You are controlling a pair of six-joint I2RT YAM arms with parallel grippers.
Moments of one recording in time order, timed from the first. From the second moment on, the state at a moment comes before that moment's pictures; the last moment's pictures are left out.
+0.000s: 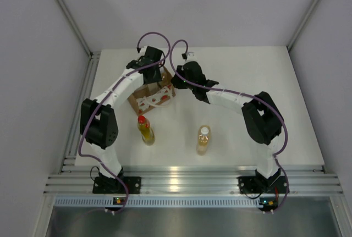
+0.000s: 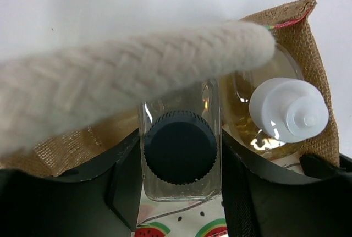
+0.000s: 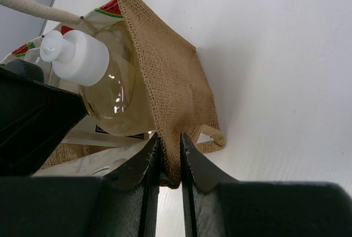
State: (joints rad) left arm -0.40 1.84 1.62 -0.68 -0.42 -0.53; right arm 0.70 1.98 1.44 0.12 0.08 0.53
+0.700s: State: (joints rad) left arm -0.40 1.62 1.85 -0.92 -0.38 -0.40; right arm 0.70 1.98 1.44 0.12 0.09 0.54
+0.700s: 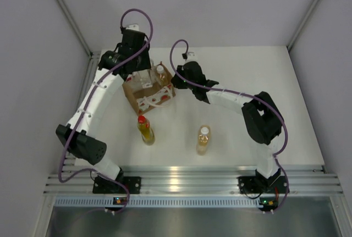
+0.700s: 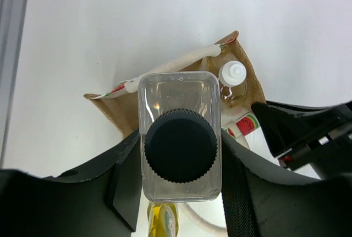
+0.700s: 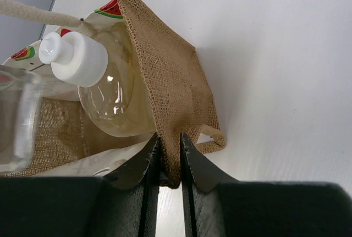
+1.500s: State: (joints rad) left arm -0.95 1.32 1.64 -1.05 -0.28 -0.49; right arm 0.71 1.98 1.47 0.07 0.10 0.53
